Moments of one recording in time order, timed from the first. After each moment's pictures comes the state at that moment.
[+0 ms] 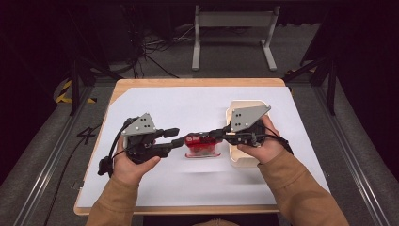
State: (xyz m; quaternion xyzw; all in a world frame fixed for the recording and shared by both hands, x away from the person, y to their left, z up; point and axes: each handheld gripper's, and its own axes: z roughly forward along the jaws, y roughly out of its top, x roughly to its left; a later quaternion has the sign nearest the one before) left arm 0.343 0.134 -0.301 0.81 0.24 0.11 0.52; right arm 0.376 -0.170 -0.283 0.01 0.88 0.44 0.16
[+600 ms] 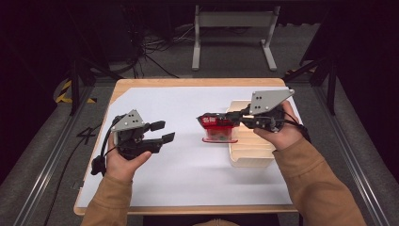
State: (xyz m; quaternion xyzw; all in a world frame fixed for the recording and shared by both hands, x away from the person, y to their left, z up) left arm 0.357 0.158 -0.312 0.79 0.29 0.13 0.52; right arm 0.391 -0.208 -0.251 0.04 0.87 0.43 0.22
